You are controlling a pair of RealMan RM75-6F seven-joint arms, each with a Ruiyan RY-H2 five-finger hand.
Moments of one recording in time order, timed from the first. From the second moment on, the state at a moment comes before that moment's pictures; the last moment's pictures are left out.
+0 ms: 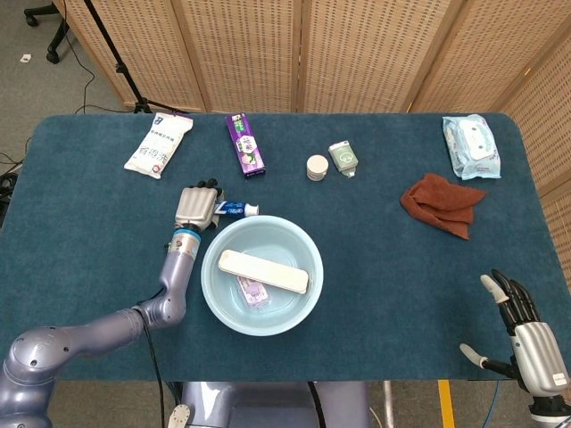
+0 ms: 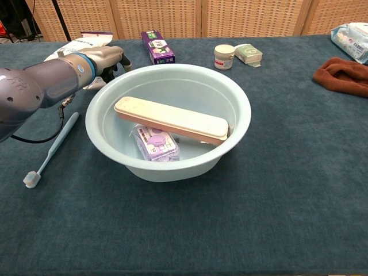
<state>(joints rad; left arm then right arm) -1.03 -1.82 -0.31 -0.98 0.60 0.87 0.59 0.00 -1.09 -0.04 -1.66 -1.72 1.66 0.33</state>
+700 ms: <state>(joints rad) -0.97 -1.71 -0.35 -1.16 0.70 1.02 0.58 -0.01 -1.09 -0.05 -1.67 -1.75 1.68 0.33</state>
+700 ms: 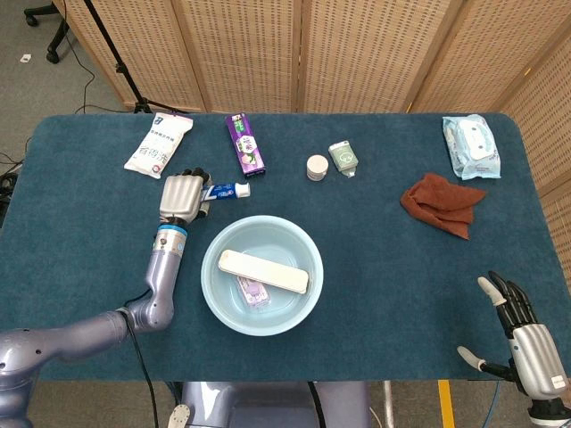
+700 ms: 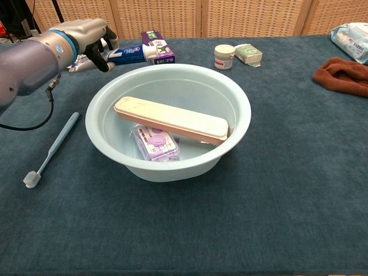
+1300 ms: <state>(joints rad) -0.90 -1.46 -0.38 -1.73 0.76 1.20 0.66 -0.01 -1.08 -0.06 -1.69 -1.80 1.70 0.34</state>
